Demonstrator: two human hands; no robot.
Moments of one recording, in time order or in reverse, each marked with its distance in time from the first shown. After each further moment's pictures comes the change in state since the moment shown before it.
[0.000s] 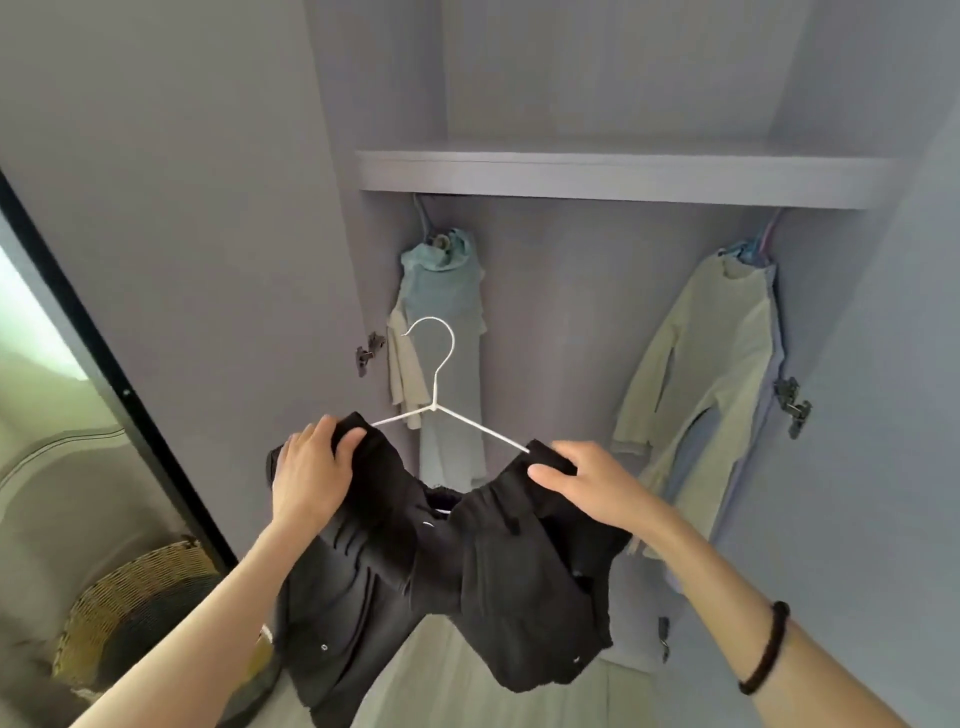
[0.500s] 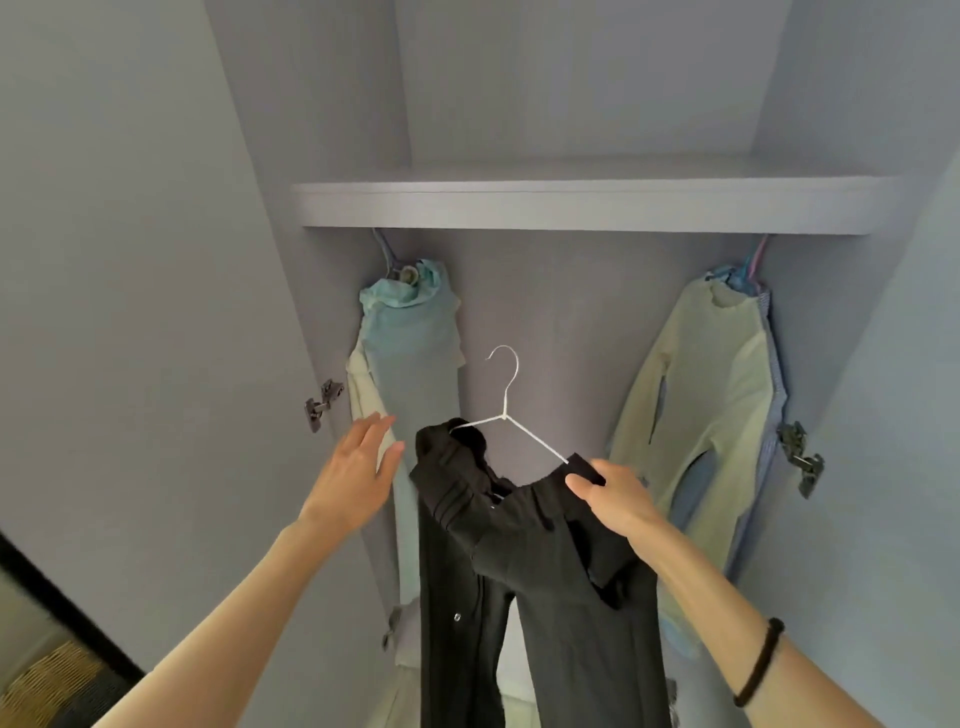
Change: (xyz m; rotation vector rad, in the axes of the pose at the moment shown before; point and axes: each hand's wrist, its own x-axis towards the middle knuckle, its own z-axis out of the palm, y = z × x) left_hand 0.084 0.071 0.077 -0.043 -0.261 0.223; right_hand 0.088 0.087 -0.058 0.054 0.248 0.362
